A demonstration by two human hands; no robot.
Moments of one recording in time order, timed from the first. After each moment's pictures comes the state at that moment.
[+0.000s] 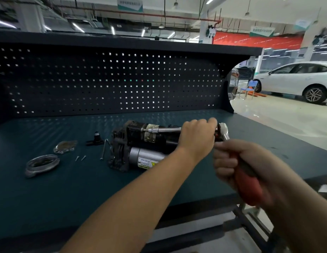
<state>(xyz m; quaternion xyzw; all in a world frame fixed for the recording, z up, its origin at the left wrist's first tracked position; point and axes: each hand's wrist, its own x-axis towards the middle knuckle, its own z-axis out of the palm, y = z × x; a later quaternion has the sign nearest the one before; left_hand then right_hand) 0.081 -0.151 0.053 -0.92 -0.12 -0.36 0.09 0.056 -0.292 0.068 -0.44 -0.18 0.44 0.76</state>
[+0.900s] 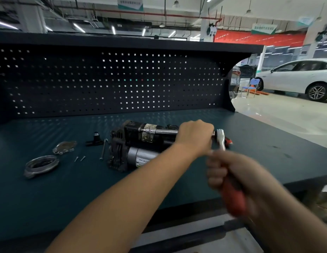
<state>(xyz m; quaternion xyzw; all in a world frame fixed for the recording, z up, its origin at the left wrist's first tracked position) 0.078 -0.146 0.063 -0.95 -0.13 -0.26 0.08 0.053 -0.283 0.047 -0.46 -0.18 0.42 0.76</state>
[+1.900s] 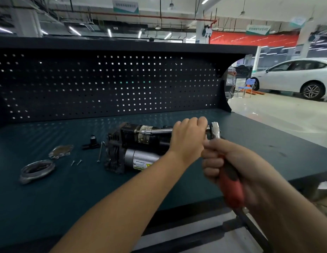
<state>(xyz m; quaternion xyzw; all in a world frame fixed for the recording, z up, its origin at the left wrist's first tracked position) 0.079 -0.143 0.048 -0.90 -0.11 -0.41 0.09 0.059 -0.277 0.058 -0.43 -0.19 0.42 0.78</state>
